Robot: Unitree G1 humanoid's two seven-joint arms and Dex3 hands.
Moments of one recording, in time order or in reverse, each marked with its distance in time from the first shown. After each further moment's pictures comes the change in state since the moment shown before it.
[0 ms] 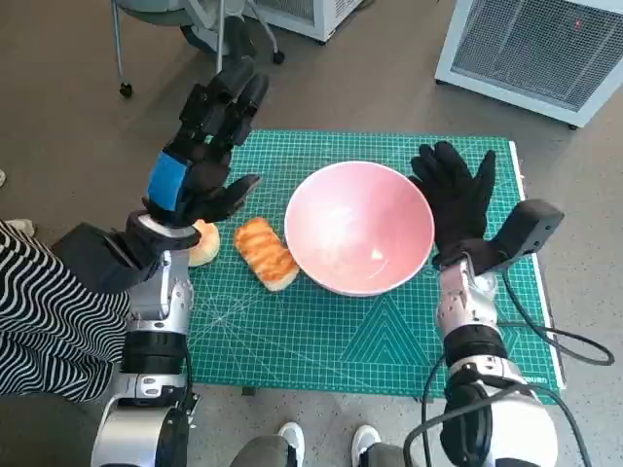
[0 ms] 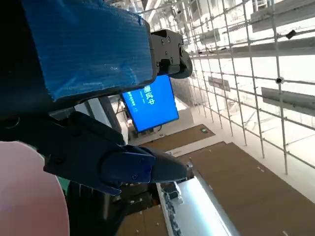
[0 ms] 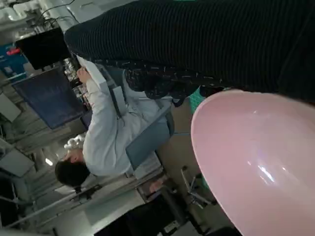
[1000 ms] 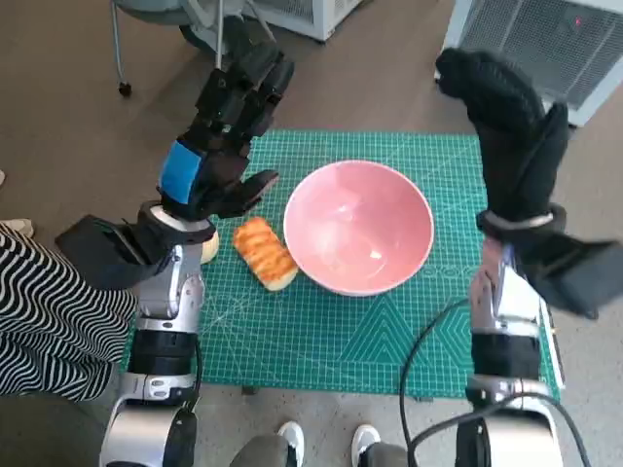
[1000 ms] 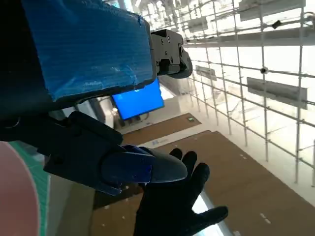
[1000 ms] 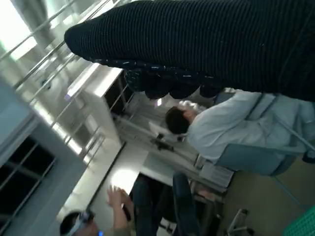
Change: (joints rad) left arm -0.029 -0.033 -0.042 -0.124 -0.028 0.102 0.018; right arm 0.170 -0.033 0.206 -0.801 0.006 -0.196 0.117
